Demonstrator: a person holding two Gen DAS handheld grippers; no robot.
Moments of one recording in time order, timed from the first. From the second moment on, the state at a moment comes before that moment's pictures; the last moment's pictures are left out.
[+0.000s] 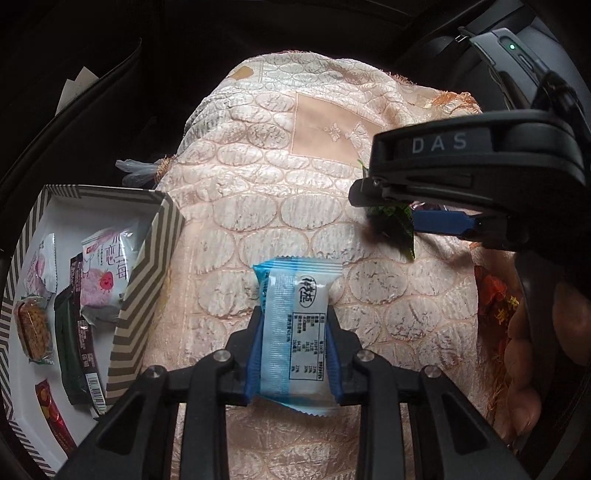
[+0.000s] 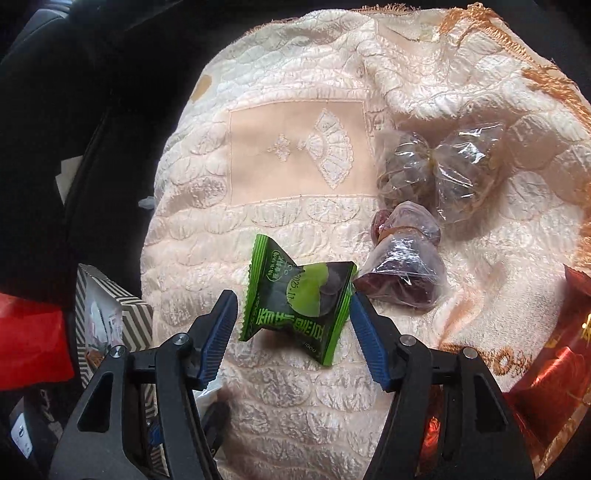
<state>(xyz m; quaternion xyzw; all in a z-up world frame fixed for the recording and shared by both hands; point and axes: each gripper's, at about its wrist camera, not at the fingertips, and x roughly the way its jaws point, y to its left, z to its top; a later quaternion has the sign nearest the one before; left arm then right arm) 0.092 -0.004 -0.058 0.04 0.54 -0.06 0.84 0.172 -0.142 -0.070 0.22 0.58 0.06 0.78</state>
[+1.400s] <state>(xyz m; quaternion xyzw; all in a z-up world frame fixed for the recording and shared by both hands) 0.039 0.039 0.004 0.05 0.47 -0.03 0.88 0.029 -0.111 -0.010 0.13 0.51 0.14 0.84</state>
